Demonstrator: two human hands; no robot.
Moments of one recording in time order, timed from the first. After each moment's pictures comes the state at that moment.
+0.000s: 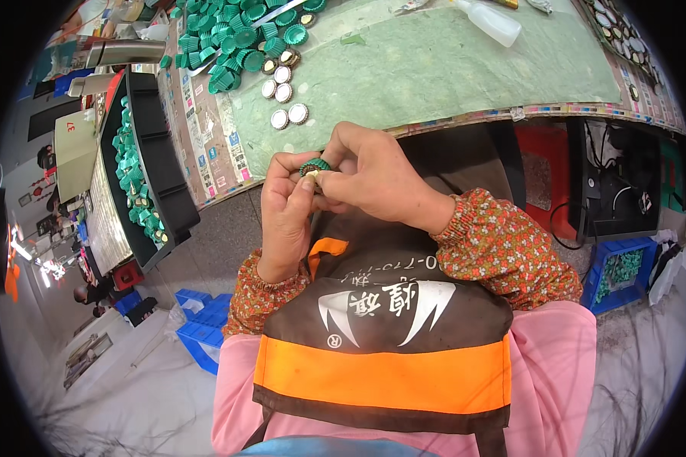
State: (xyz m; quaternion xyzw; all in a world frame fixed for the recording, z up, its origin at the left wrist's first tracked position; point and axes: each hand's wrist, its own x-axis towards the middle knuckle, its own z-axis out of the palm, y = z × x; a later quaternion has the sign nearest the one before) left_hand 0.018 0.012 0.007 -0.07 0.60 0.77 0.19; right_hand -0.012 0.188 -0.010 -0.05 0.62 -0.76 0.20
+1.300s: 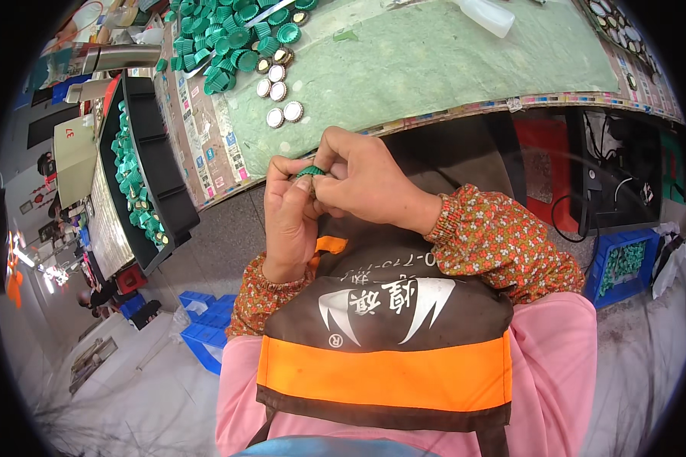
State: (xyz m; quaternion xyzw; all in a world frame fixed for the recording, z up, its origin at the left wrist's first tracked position) left_hand 0.026 0.014 0.001 -0.11 0.56 0.80 0.18; right_hand -0.004 0.178 -0.011 -0.02 0.55 -0.80 0.25
